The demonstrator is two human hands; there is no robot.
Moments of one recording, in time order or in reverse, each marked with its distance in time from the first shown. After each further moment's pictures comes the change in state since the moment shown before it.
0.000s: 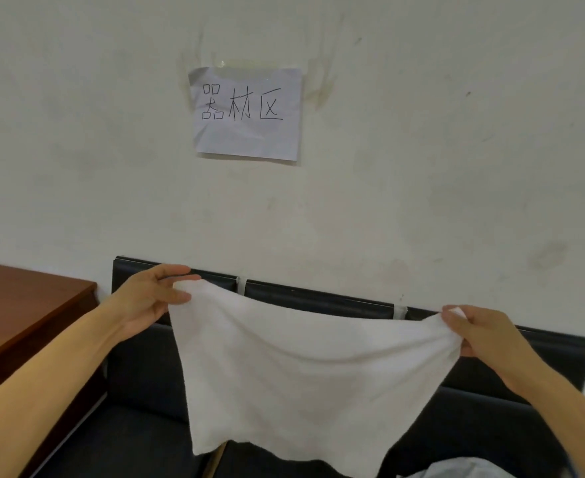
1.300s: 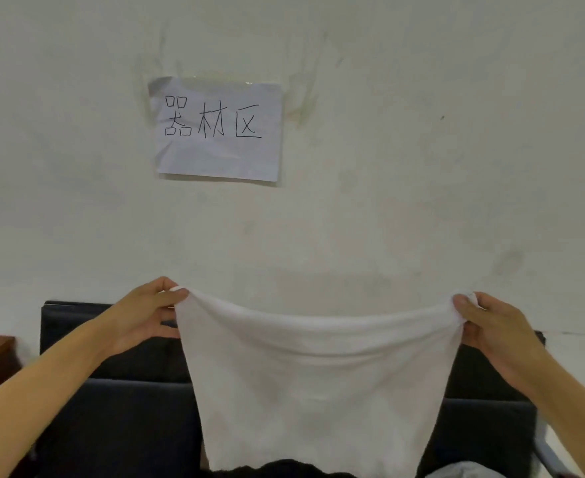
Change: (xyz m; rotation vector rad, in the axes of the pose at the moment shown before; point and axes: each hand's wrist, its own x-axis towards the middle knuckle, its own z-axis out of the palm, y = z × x) left_hand 0.115 0.023 -0.033 0.221 -0.283 -0.039; right_hand 0.010 -0.051 0.029 0.498 0.178 -0.078
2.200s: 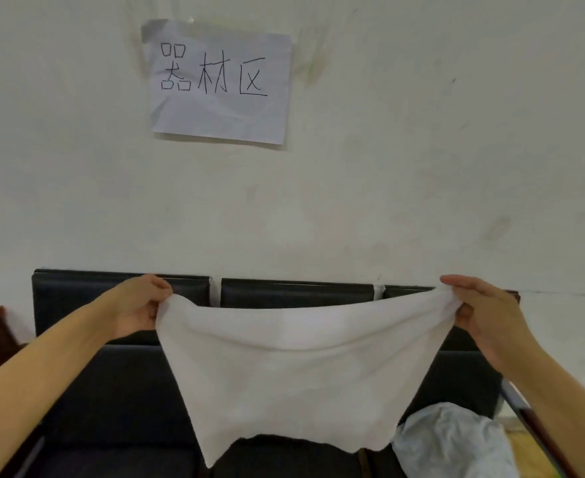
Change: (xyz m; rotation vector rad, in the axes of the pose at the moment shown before) left_hand -0.001 -0.032 -0.043 0.082 0.109 -0.242; right_hand -0.036 0.018 0.039 -0.032 0.194 0.073
